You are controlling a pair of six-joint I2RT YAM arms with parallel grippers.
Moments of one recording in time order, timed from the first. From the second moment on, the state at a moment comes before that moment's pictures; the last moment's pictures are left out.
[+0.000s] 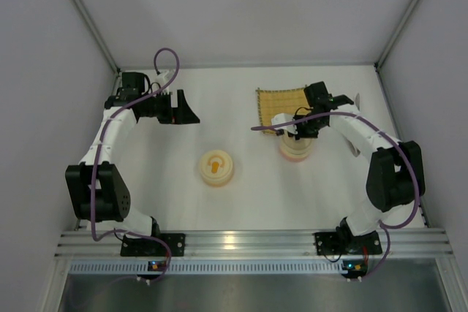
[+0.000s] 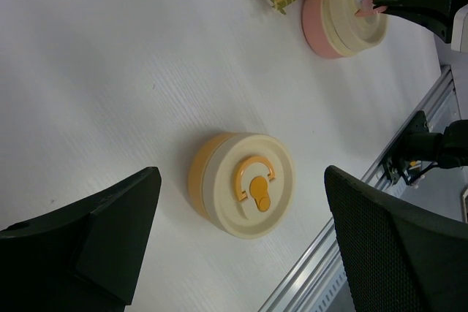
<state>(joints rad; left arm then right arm) 0.02 1.54 1.31 -0.70 0.84 0.02 0.30 1.62 1.25 -0.85 -0.37 -1.41</state>
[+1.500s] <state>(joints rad) 0.02 1.56 1.31 -0.69 0.83 0.01 0.30 1.66 1.29 -0.88 -0.39 -1.35</state>
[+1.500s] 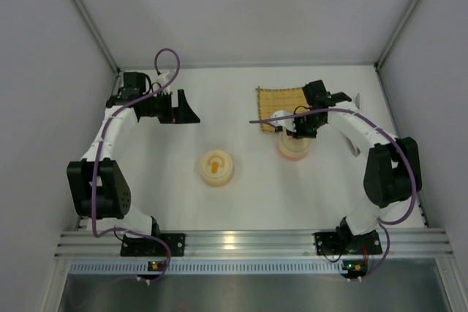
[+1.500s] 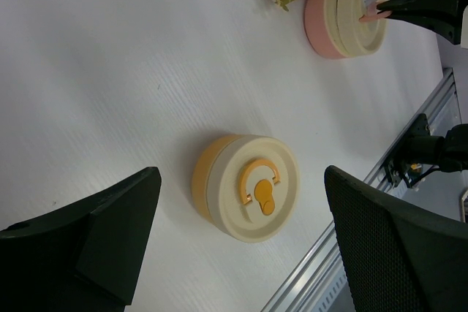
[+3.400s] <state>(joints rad) 0.02 1.56 1.33 -0.73 0.79 0.07 0.33 1.49 0.92 -0.58 -0.71 -0.15</state>
